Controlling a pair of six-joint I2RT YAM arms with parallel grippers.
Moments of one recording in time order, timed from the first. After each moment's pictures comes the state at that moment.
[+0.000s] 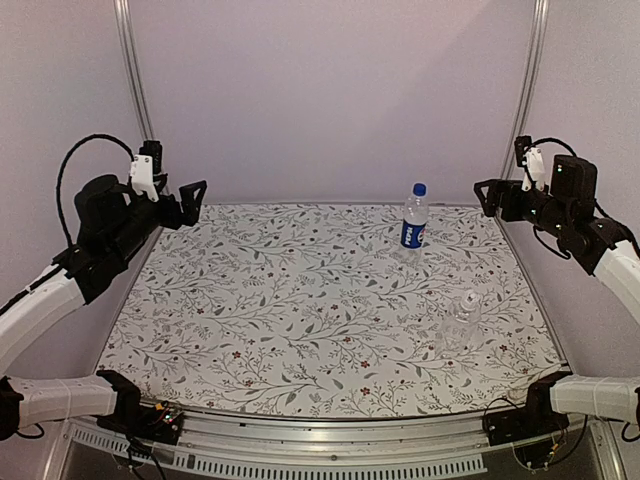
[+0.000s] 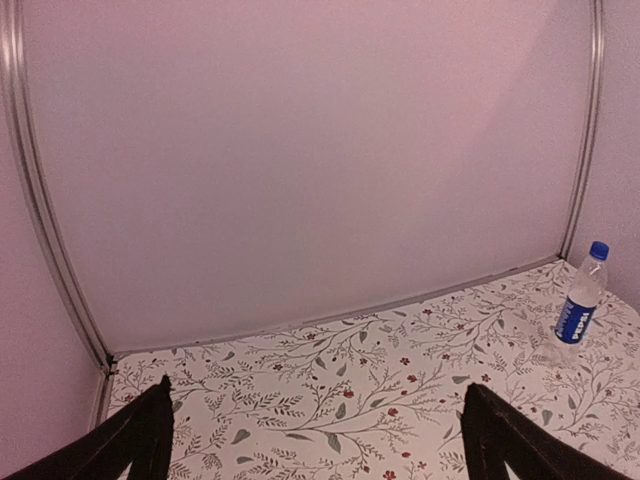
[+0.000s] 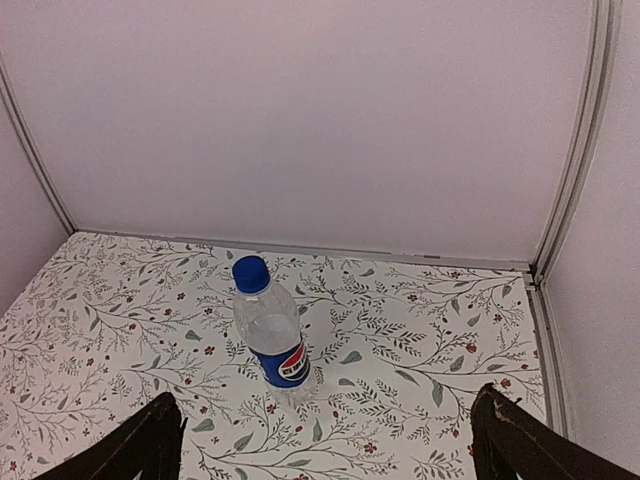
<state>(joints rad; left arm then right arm) -0.40 0.94 0.80 0.12 -0.12 0.01 0.22 1.00 1.01 -0.26 -0.04 0.10</state>
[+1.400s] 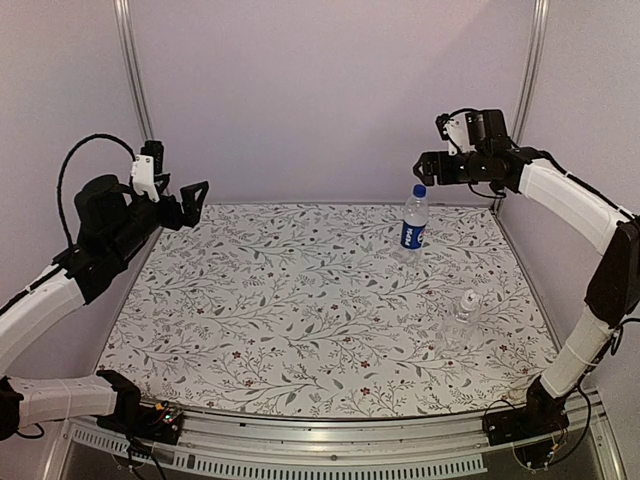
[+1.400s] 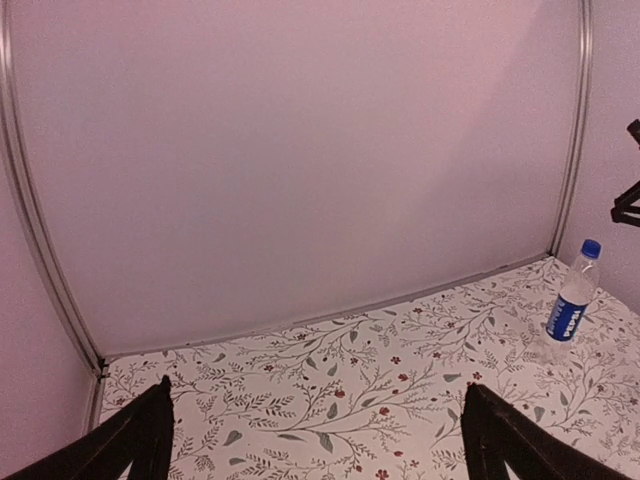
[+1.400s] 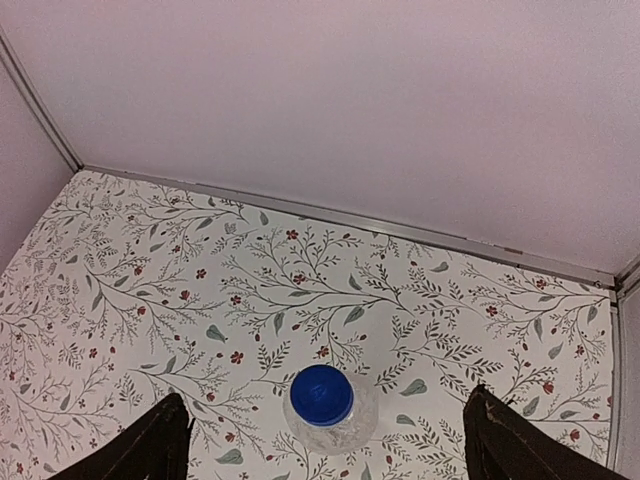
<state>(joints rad) -0.40 0.94 0.80 0.12 -0.09 0.01 0.35 1.64 1.58 -0.44 -0.03 0.09</state>
